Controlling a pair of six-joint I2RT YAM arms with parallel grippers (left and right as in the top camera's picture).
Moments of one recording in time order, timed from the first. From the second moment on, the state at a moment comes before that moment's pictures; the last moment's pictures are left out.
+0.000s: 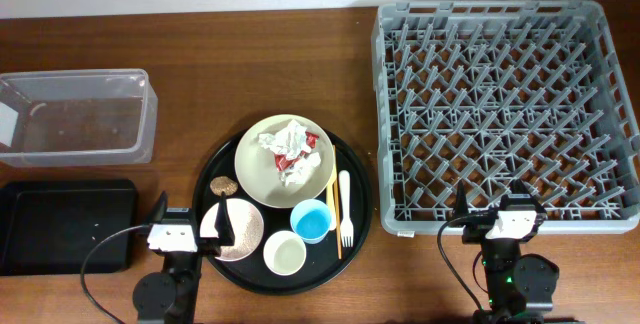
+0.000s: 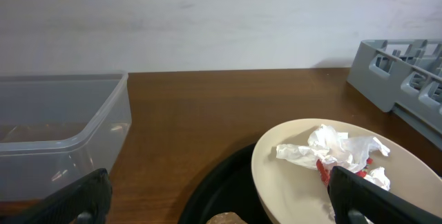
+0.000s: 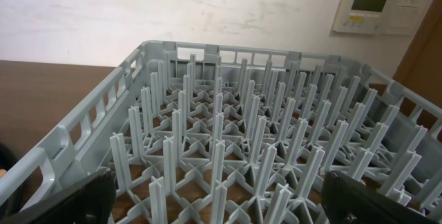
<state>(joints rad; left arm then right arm) -0.03 0.01 0.02 -0.08 0.02 -0.01 -0.07 0.01 0.01 -0.07 -0.02 -0.08</state>
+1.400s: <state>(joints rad) -0.03 1.34 1.24 -0.49 0.58 -0.07 -0.07 0.01 0.01 -0.07 -0.02 -0.08</state>
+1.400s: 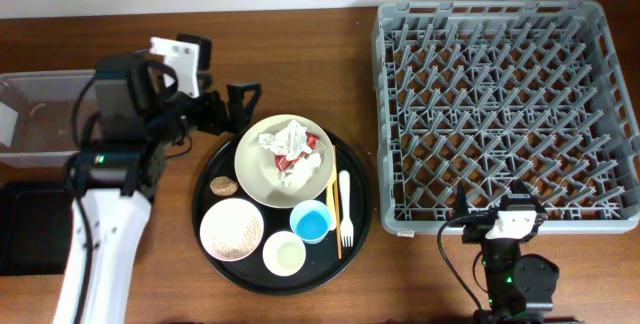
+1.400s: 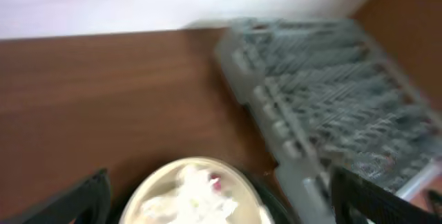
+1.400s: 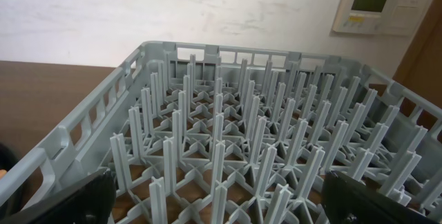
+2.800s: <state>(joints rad) -0.33 1.84 1.25 -0.54 0.05 -0.15 -0.07 0.01 0.01 -0.07 -0.02 -0.08</state>
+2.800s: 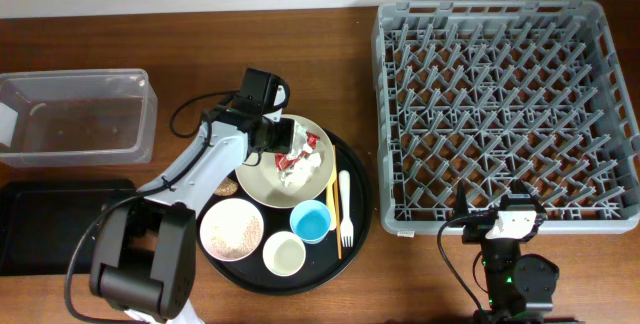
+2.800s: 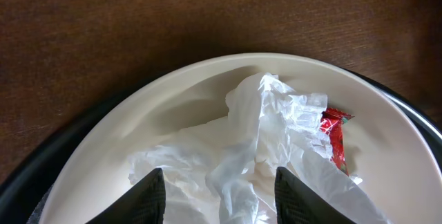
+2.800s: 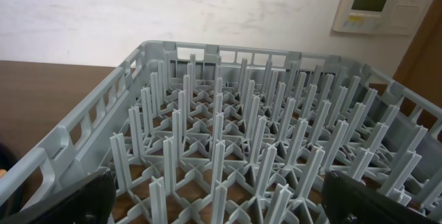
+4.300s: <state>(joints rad) 0.59 1.87 1.48 -0.36 -0.18 -0.22 -0.07 0.01 0.01 -0.07 -0.02 -0.08</state>
